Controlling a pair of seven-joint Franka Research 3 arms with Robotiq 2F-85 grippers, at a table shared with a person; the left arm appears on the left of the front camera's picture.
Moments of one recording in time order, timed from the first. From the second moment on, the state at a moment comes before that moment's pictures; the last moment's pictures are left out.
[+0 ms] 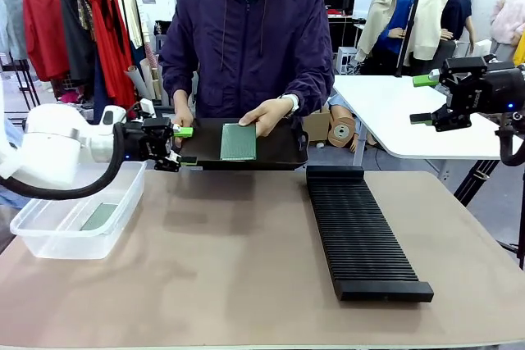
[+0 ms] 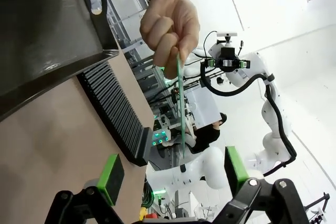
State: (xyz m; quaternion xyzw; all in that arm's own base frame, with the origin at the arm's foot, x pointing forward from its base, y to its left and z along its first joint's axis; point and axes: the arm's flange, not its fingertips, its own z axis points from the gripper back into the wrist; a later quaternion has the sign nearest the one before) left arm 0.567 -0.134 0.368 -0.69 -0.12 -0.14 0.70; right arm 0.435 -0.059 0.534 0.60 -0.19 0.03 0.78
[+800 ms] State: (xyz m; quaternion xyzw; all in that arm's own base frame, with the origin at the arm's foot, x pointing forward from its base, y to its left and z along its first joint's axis) left arm 0.596 -0.199 0.358 -0.71 -0.09 -0.17 0.68; right arm 0.435 -0.059 0.534 0.60 -0.19 0.03 0.78
